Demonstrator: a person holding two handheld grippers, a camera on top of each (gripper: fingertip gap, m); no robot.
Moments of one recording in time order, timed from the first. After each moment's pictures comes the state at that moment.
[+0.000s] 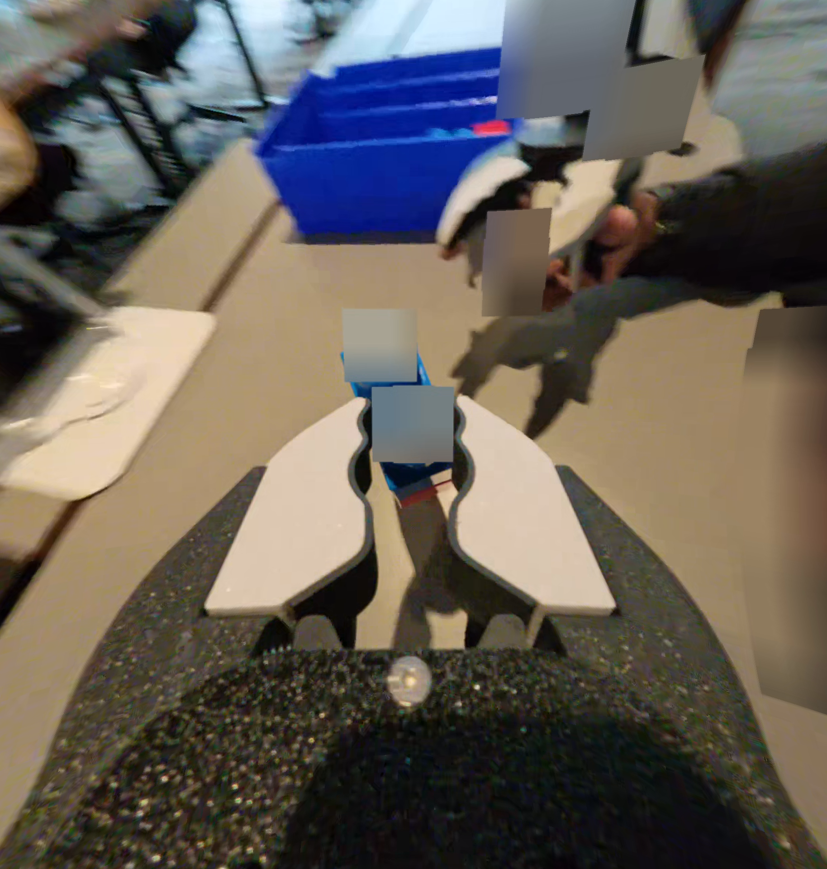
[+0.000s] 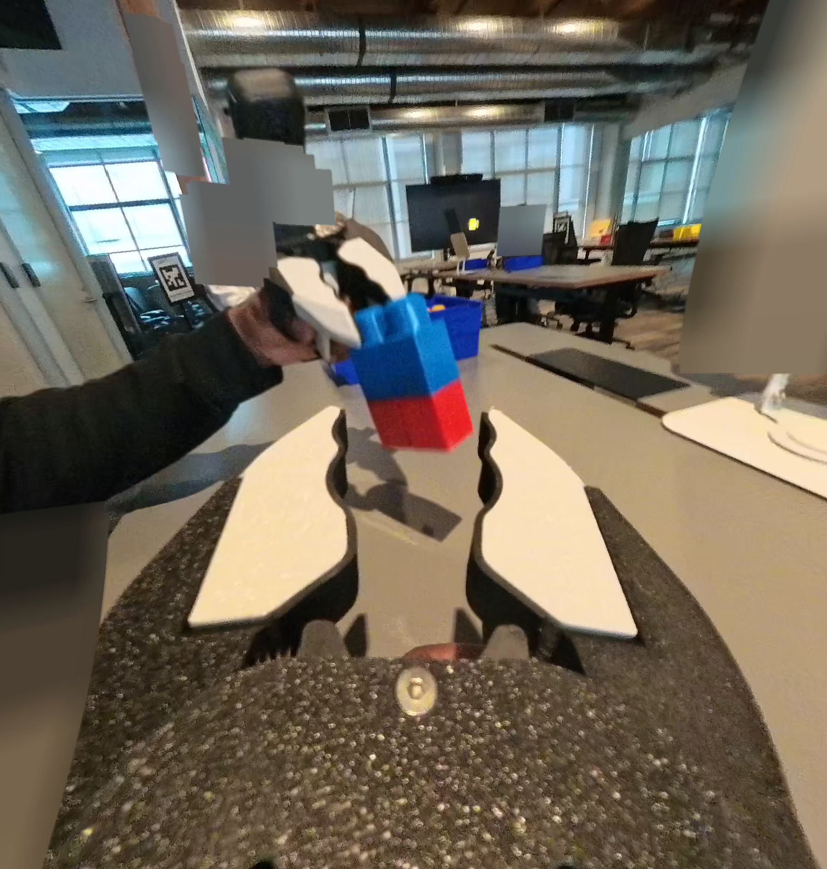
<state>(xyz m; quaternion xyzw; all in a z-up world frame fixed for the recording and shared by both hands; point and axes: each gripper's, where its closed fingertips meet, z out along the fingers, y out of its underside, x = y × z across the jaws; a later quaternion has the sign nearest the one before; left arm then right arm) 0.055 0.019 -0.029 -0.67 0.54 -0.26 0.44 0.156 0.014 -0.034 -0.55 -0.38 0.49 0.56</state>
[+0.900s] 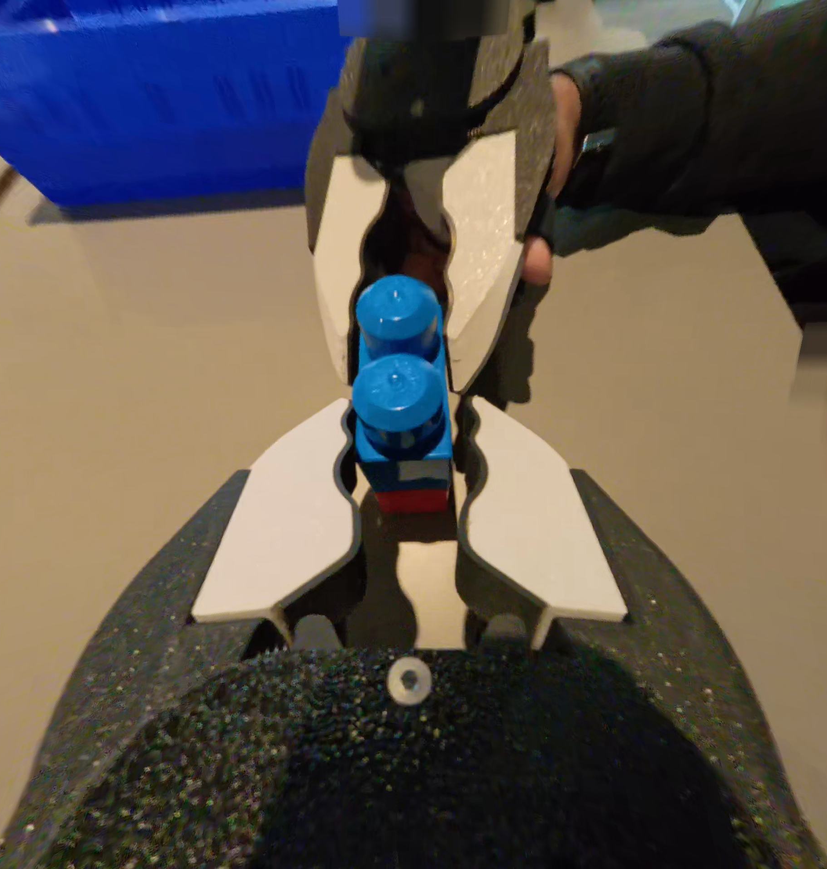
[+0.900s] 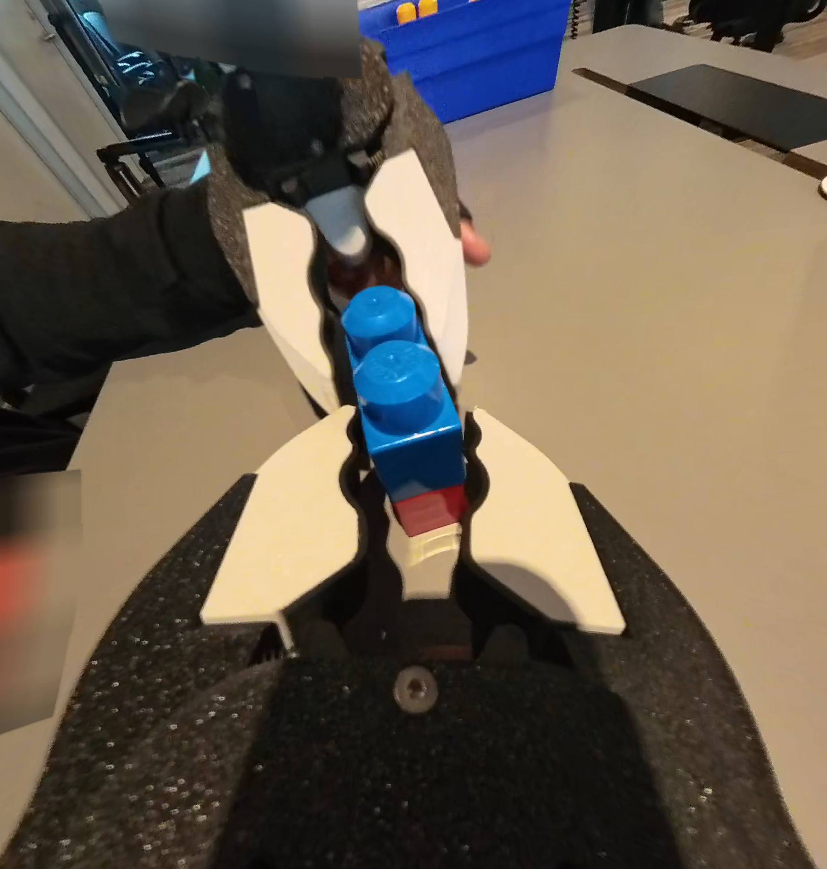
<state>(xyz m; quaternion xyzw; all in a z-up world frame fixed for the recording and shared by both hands) 0.167 -0.011 -0.130 -0.64 0.60 -0.31 0.37 0.165 -0.004 -0.126 -0.65 -0.51 0.42 0.38</state>
